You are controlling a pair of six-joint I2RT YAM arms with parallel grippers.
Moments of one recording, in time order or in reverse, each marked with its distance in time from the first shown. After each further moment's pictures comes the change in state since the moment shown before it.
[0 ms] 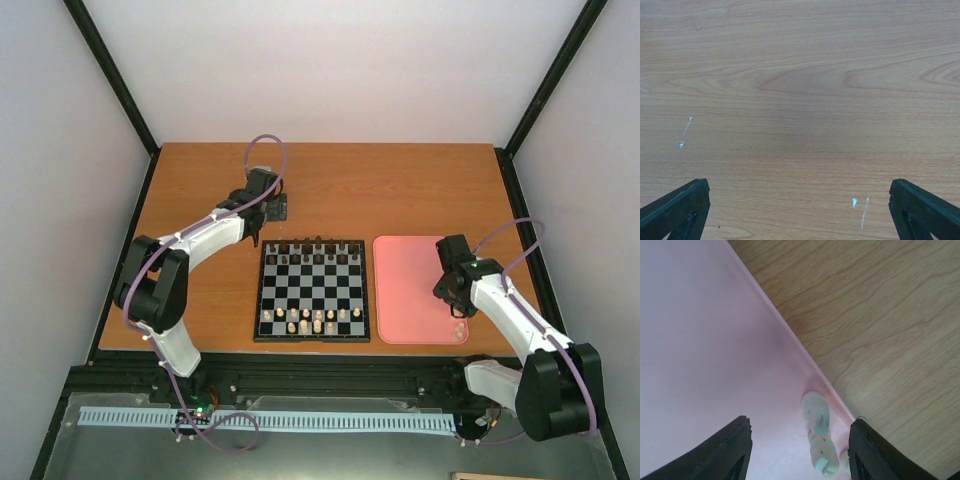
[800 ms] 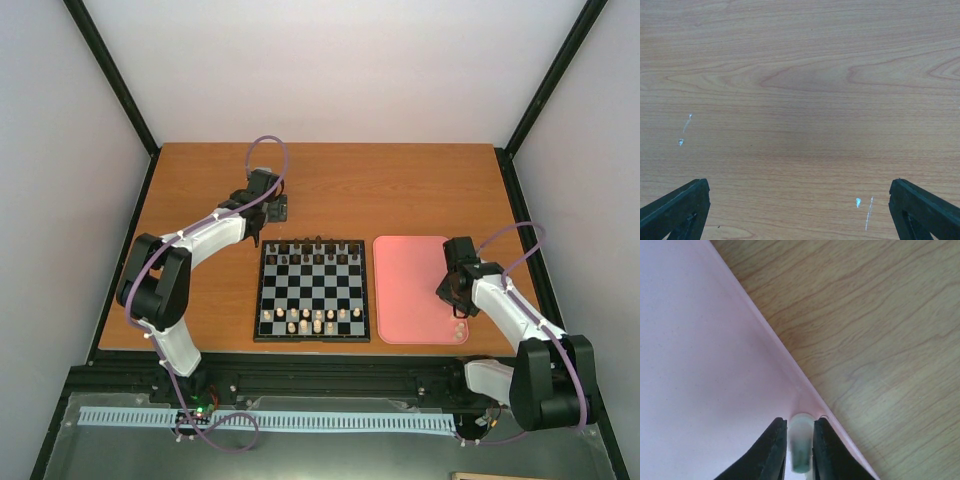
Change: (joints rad) left arm 0.000 0.021 0.003 0.000 -0.010 0.000; right arm -0.090 0.055 -0.062 0.130 -0.042 -0.108
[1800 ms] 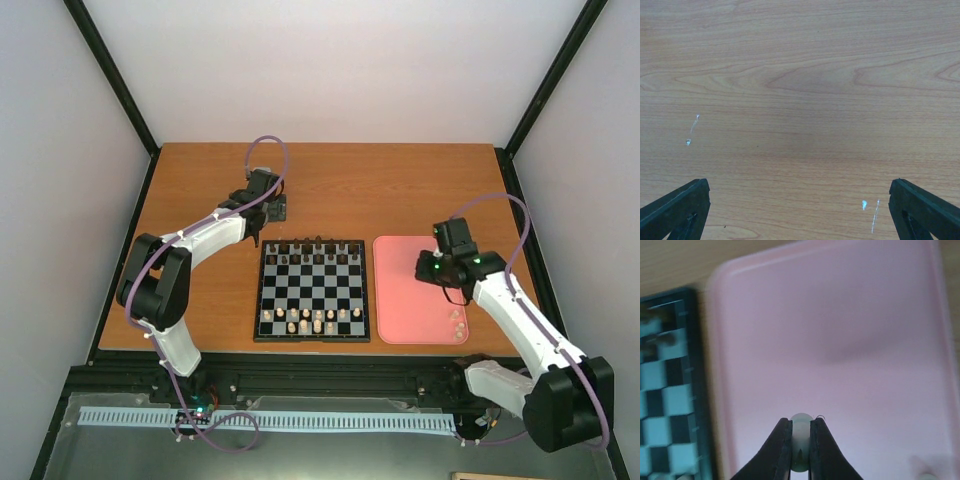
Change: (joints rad) left arm 0.000 0.000 0.000 0.000 -0.023 0.001; right arm 0.103 -0.097 0.138 0.025 -0.271 -0.240
